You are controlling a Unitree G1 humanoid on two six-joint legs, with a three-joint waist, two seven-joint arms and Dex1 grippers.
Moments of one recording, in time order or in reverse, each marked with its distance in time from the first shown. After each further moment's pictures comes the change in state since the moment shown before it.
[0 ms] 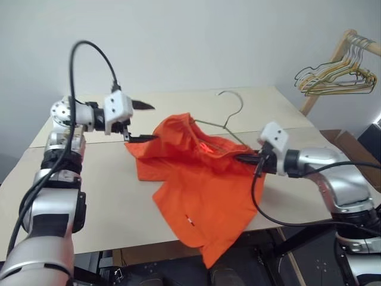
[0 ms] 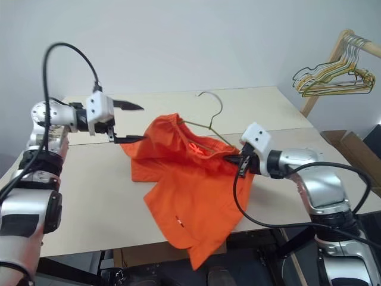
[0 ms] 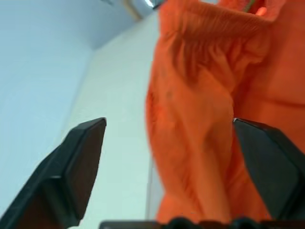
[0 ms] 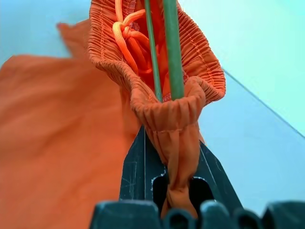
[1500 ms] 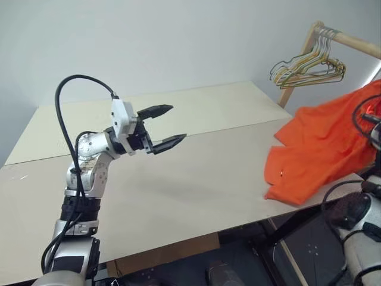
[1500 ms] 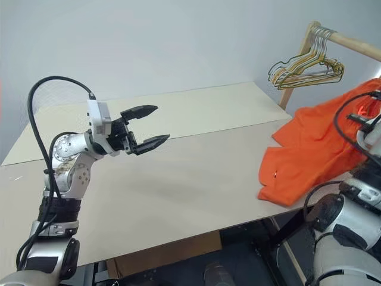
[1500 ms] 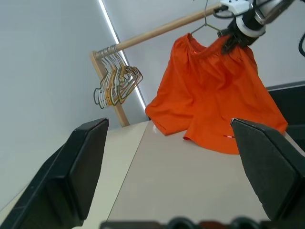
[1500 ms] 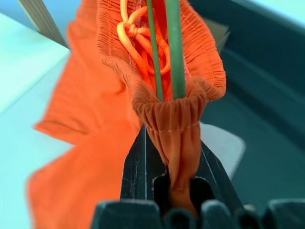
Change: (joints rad) left arm 0.463 -0.186 0.057 -0.852 -0.309 0.493 0.282; right arm -0.537 0.027 -0.696 0.577 -0.306 0.565 -1.021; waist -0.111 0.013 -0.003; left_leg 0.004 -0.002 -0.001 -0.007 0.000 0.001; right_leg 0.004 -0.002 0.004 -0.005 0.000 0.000
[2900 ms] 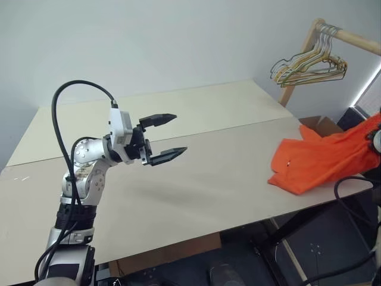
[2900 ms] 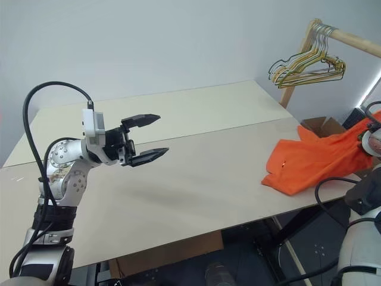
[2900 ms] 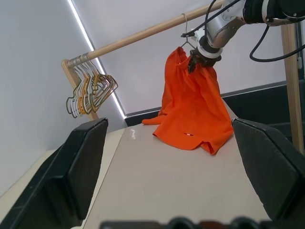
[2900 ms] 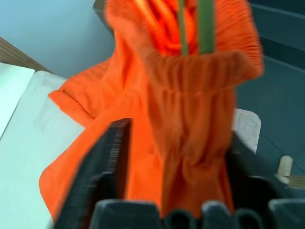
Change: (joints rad) left arm 0.066 0.026 0.002 -0.075 -0.097 -0.005 -0.081; right arm -0.189 -0.201 0.018 0.820 0.233 -0.516 -0.251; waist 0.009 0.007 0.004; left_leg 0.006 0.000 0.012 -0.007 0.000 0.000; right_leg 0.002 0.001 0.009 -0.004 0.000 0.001
